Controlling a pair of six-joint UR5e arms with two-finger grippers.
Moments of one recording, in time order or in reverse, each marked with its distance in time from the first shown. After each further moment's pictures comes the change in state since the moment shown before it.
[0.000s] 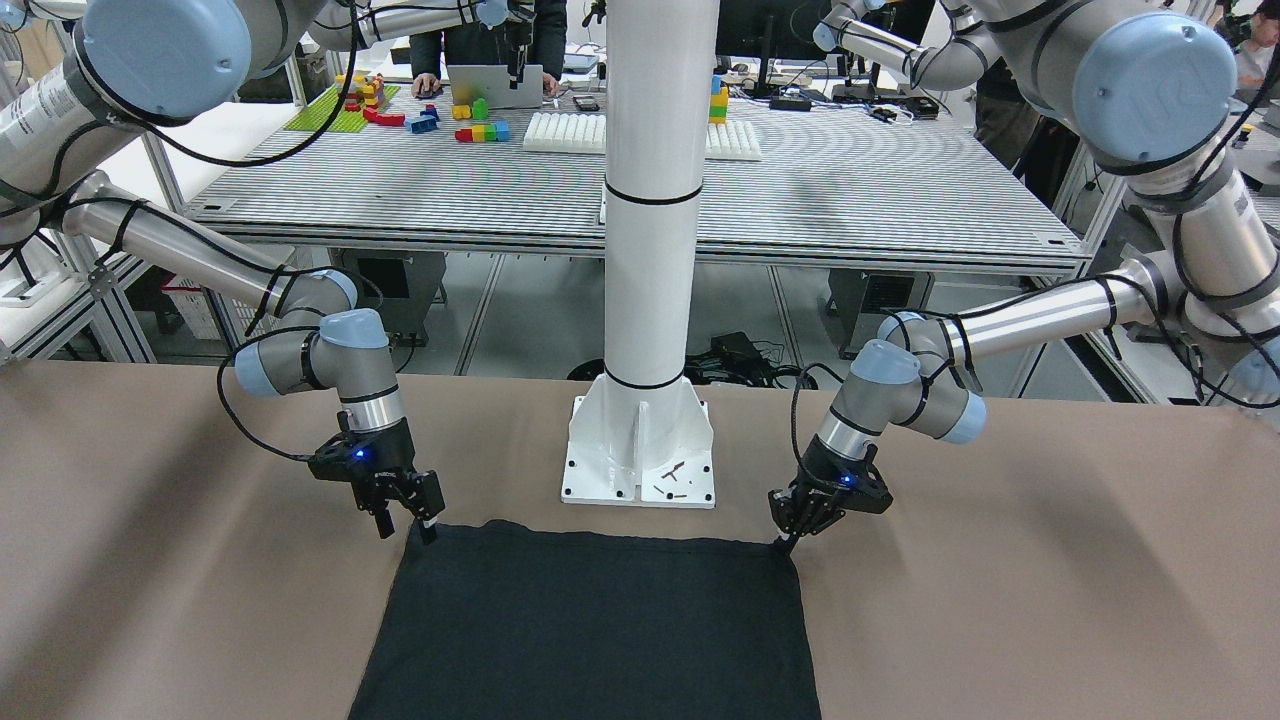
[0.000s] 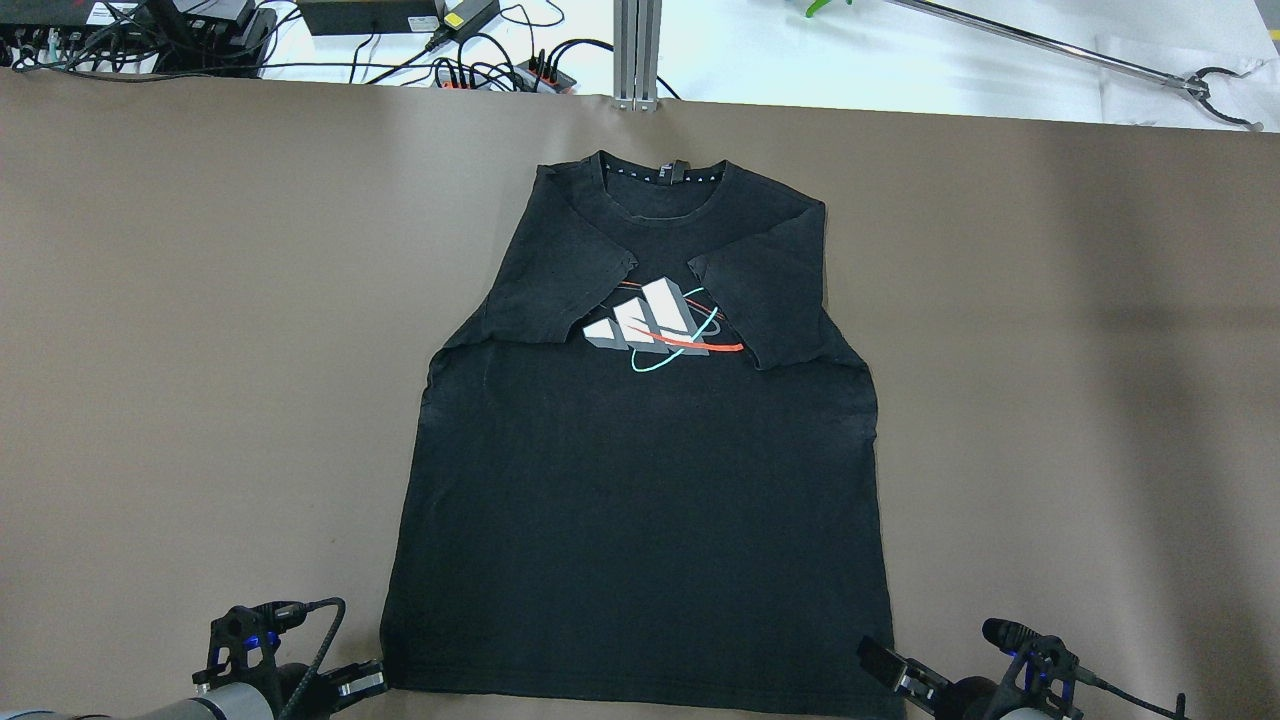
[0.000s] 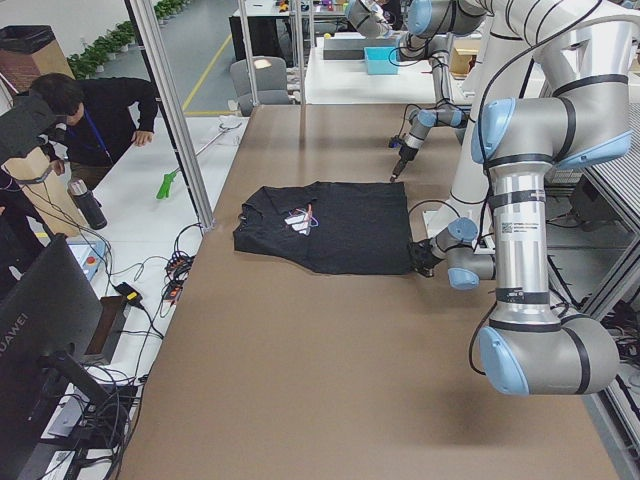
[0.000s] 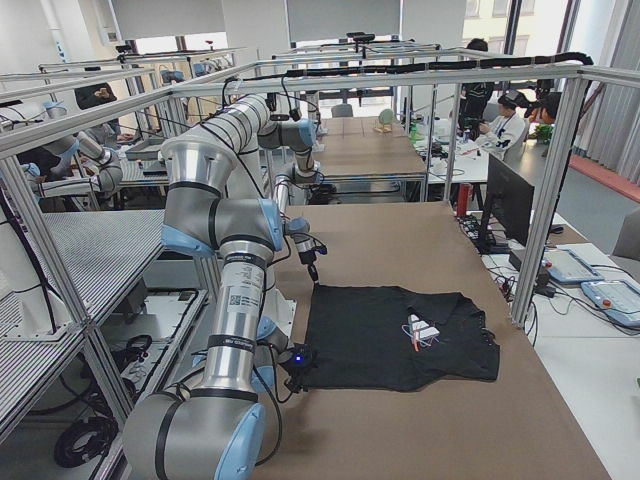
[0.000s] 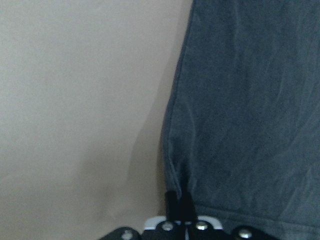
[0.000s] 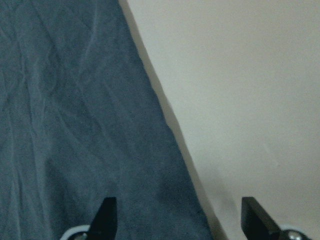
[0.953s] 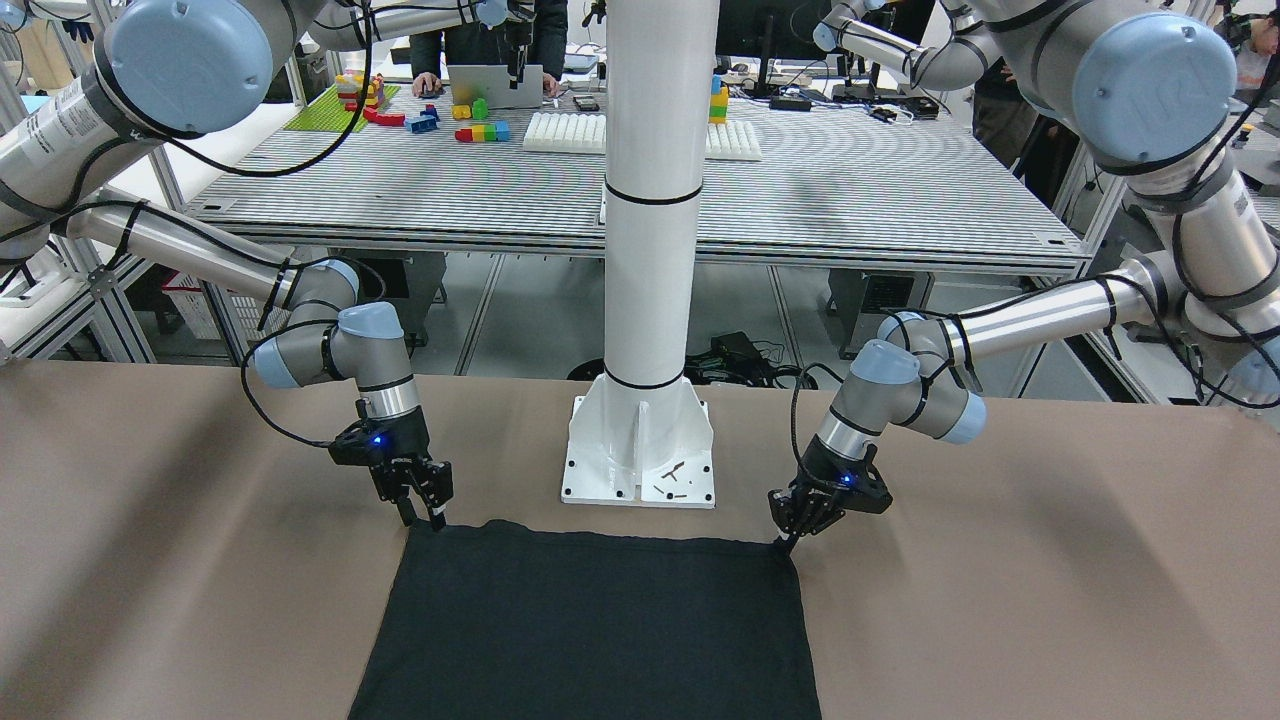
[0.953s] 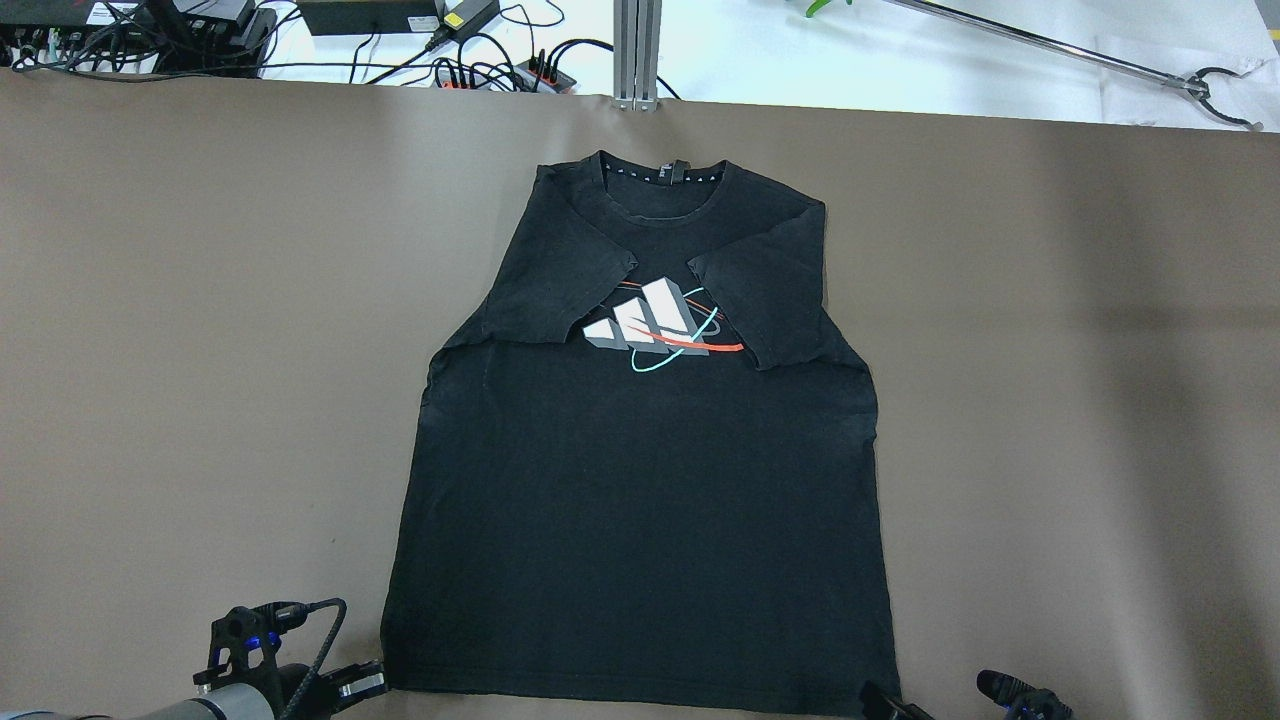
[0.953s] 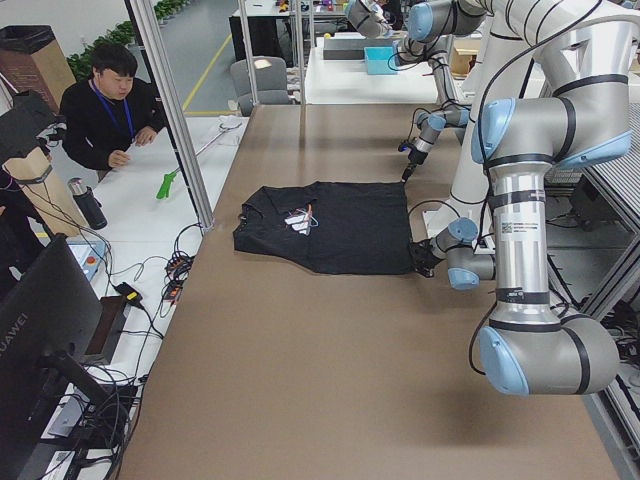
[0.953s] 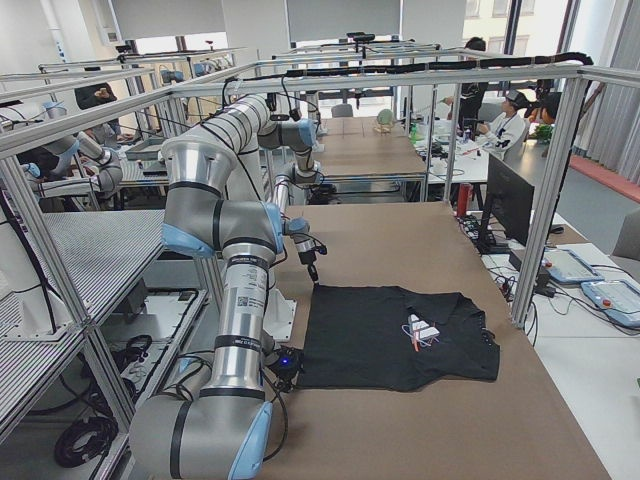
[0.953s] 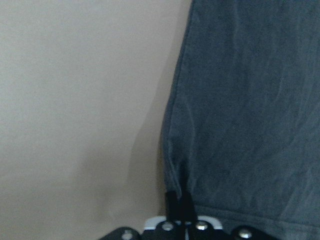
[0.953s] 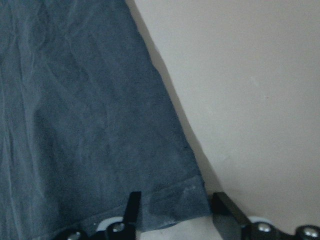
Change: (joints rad) left arm 0.001 0.000 0.001 0.000 0.000 0.000; right arm -0.123 0.001 -0.018 0.000 -0.110 0.082
